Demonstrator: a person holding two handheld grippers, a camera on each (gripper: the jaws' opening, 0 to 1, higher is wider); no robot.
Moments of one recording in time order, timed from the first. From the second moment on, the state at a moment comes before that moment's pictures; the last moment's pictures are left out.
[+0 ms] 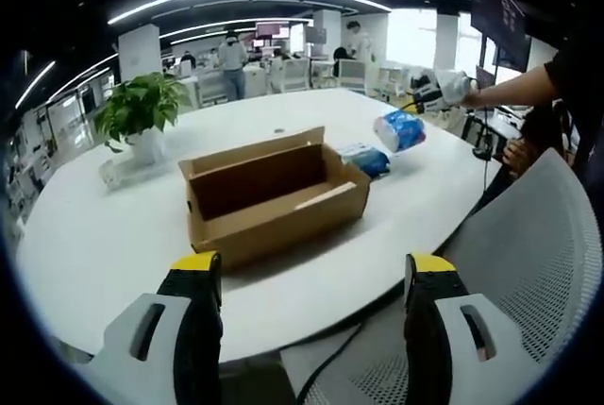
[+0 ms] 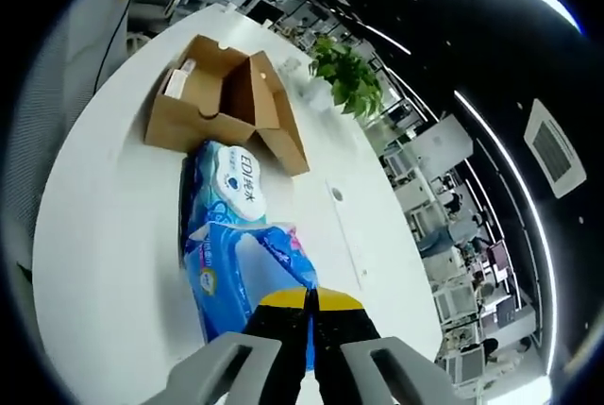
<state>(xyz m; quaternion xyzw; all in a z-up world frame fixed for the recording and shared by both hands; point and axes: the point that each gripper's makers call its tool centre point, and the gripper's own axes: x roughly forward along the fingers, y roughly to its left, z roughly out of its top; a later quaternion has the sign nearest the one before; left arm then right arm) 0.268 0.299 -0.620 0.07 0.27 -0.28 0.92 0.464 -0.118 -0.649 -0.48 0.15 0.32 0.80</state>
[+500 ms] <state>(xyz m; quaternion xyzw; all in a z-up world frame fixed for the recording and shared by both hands) 0.270 0.305 -0.624 0.07 0.28 -0.27 0.92 0.462 -0.135 -0.682 -0.50 0.17 0.33 0.78</state>
